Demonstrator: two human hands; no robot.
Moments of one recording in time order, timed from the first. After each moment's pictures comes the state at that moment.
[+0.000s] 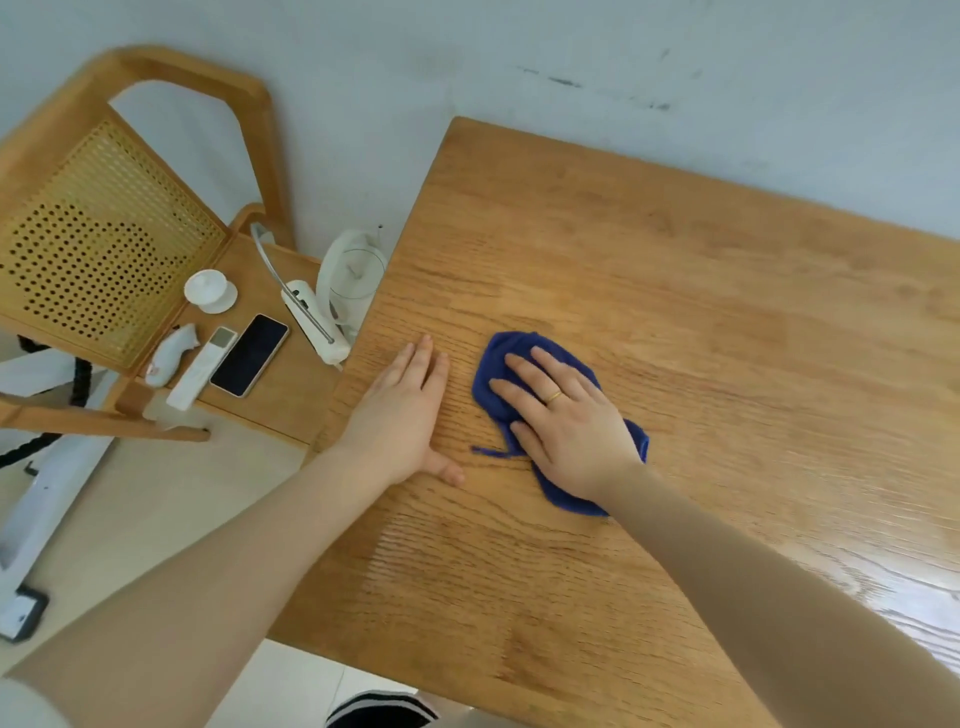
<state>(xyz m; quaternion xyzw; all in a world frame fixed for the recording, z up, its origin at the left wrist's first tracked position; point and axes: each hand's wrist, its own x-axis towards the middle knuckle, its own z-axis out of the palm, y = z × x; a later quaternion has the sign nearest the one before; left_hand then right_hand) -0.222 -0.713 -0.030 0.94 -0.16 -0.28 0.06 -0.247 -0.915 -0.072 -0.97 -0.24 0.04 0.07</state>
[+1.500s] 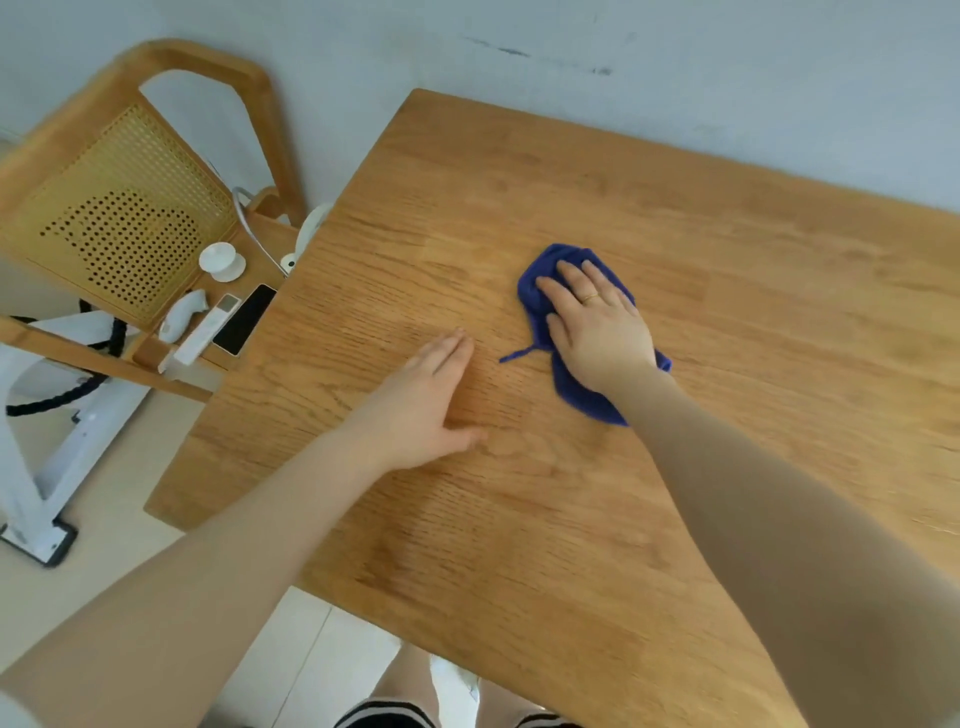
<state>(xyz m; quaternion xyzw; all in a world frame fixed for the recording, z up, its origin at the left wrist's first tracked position) -0.292 -0.825 -0.018 0.95 -0.17 -0.22 0.13 -0.221 -1.033 -0.071 -0.98 -0.13 0.04 0.12</state>
